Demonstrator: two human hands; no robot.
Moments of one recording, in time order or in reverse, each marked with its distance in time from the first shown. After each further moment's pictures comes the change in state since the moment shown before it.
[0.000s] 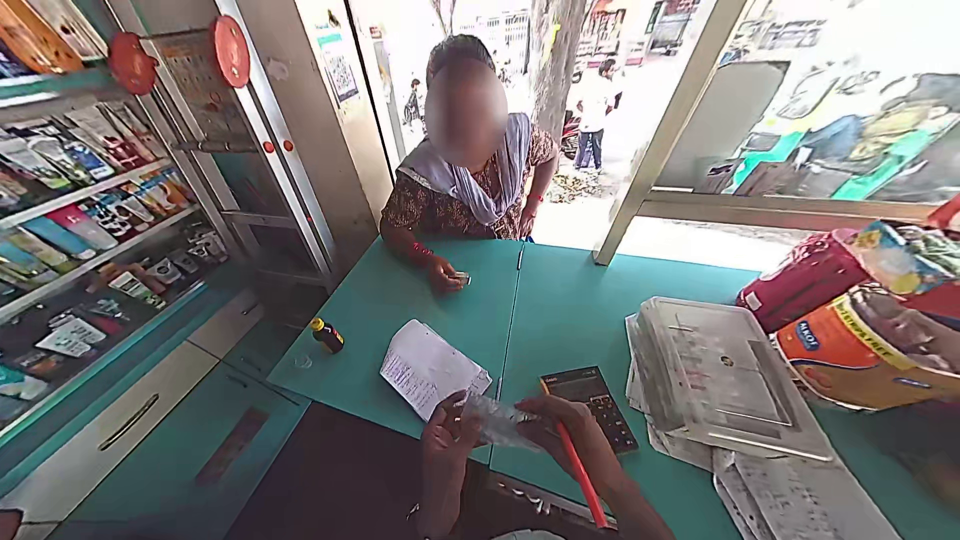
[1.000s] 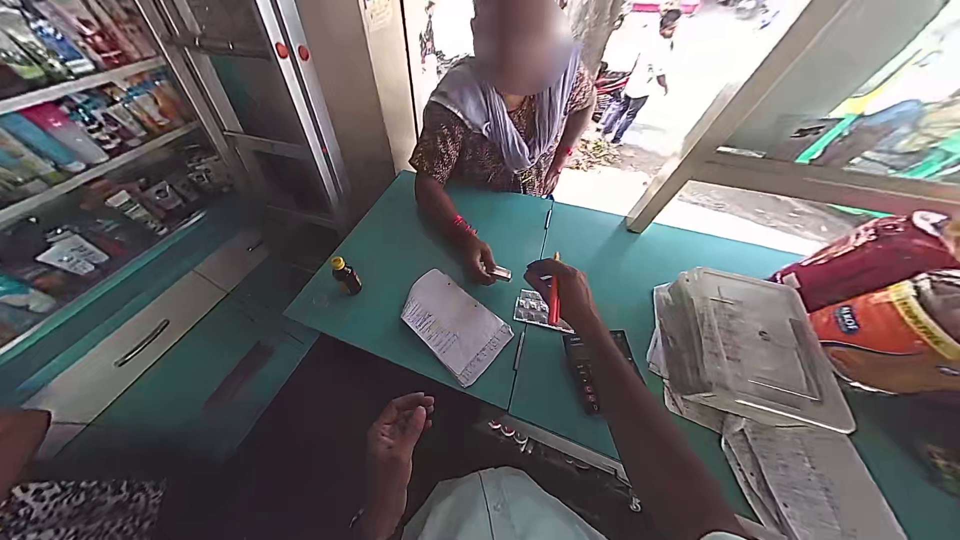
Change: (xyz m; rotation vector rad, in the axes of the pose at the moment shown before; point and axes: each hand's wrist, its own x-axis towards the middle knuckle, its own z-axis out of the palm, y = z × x) left_hand -0.052 0.018 -0.118 0.172 0.122 0.059; right_hand 0.153 0.043 -0.003 -0.514 0.031 -0.012
